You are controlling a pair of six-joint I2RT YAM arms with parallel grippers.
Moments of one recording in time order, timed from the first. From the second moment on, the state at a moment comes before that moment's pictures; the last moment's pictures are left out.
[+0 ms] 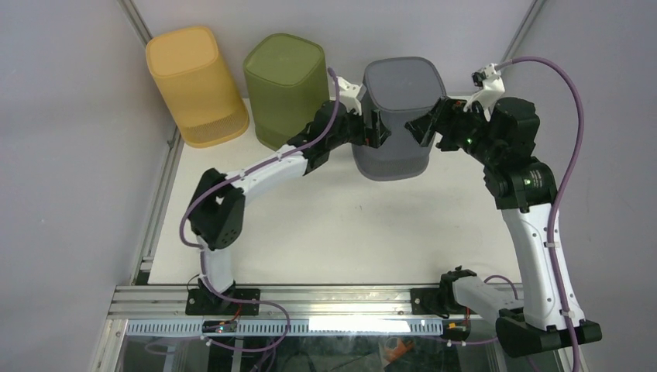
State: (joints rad) left arm -0.75 1.87 1.49 0.16 0.08 -0.41; right arm 0.20 1.04 1.45 -0.69 -0.30 0.33
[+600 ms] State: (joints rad) left arm -0.75 1.82 1.62 -0.06 0.09 -0.36; right arm 0.20 0.96 1.41 -0.69 -0.08 0.39
